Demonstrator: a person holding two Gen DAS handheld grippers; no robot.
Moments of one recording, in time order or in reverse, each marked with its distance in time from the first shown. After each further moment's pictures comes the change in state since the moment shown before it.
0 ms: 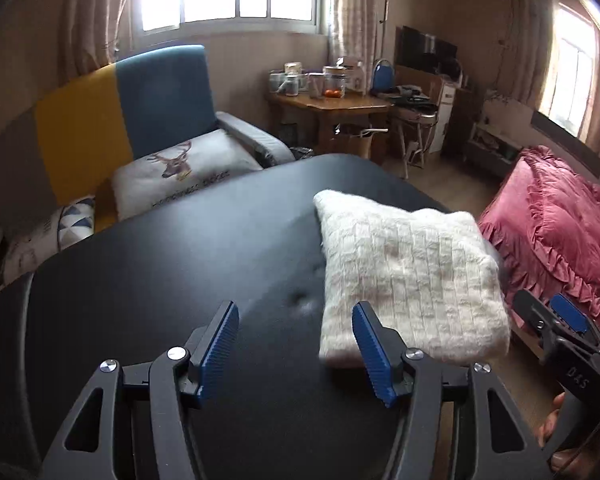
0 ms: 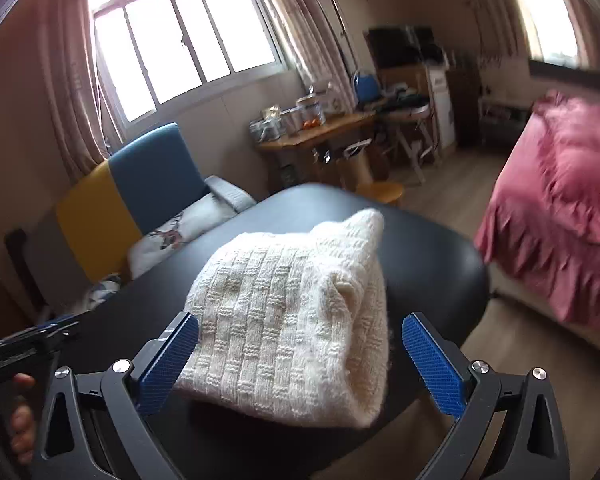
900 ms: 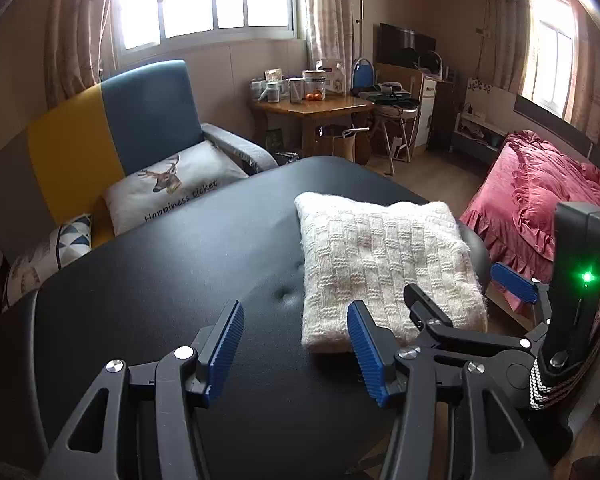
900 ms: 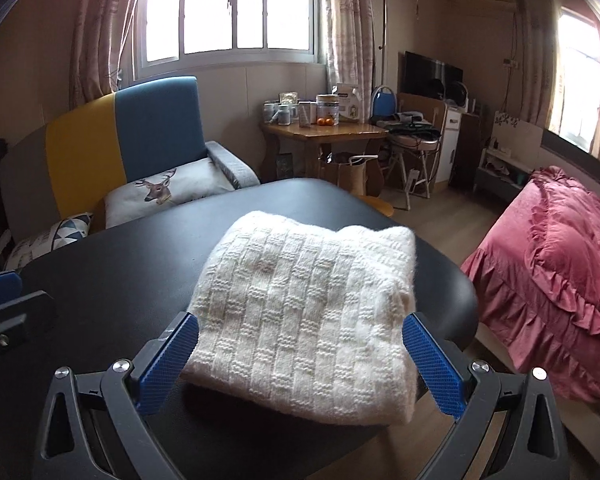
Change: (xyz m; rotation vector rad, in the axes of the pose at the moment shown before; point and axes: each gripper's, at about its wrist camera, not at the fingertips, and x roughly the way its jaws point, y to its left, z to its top) left arm -0.016 -0.026 -0.005 0.102 -0.036 0.016; right arm 0.001 0.069 0.003 -0.228 0.041 -0.082
